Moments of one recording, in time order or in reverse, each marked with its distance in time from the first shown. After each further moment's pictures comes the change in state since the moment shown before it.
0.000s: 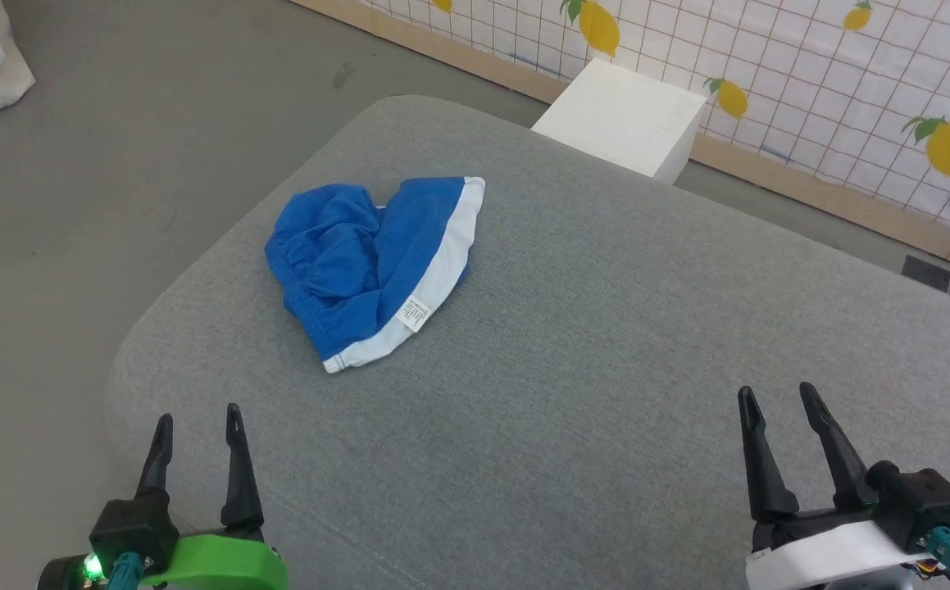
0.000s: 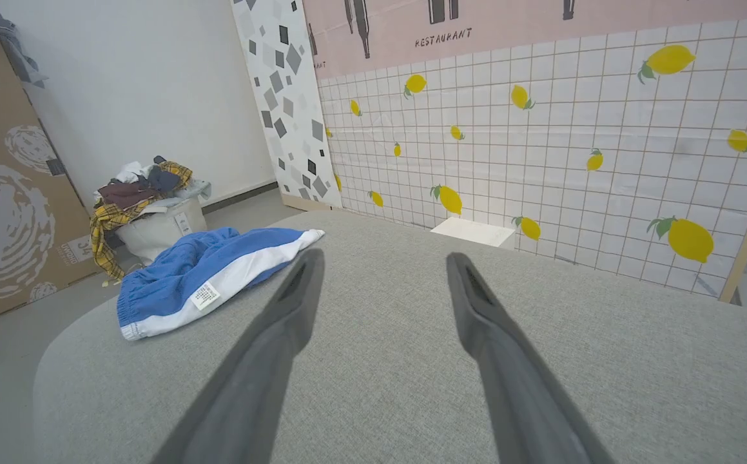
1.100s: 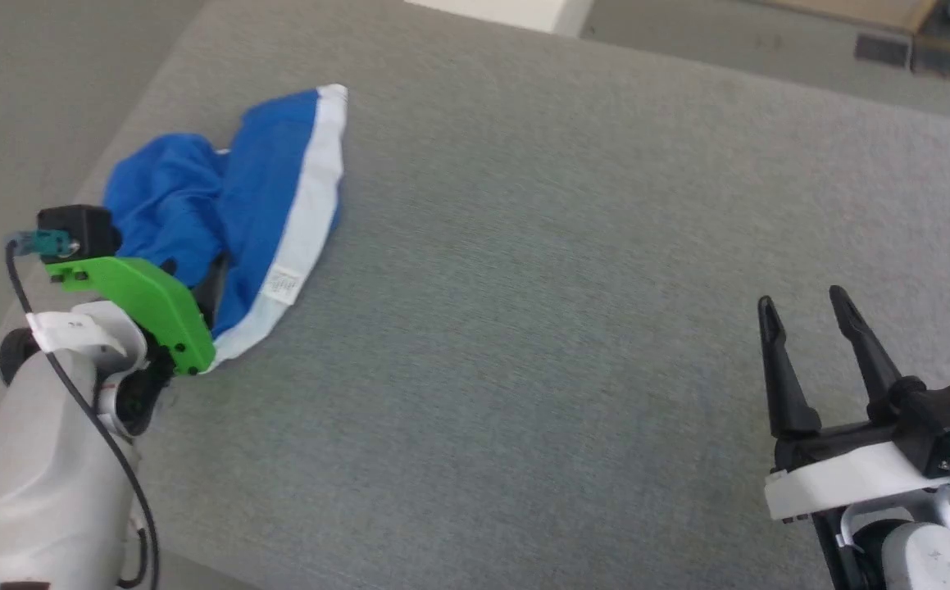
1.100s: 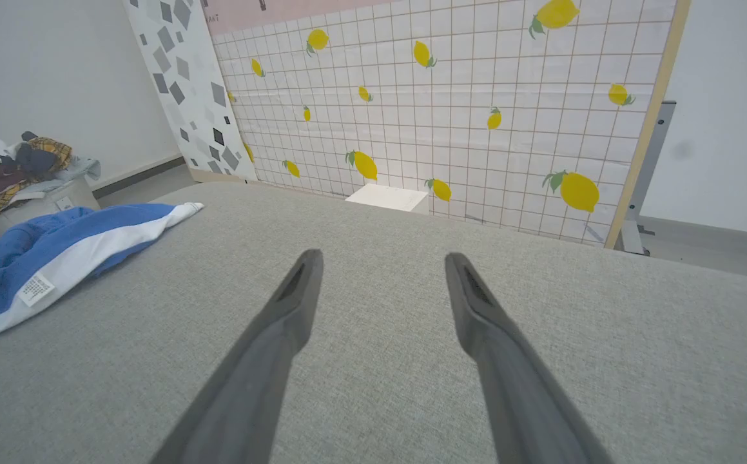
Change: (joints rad) left arm -0.676 0.291 -0.183 0.554 -0.470 -0.153 0.554; right arm -0.114 0.001 -0.029 -0.145 -0.131 0.000 0.124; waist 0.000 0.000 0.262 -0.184
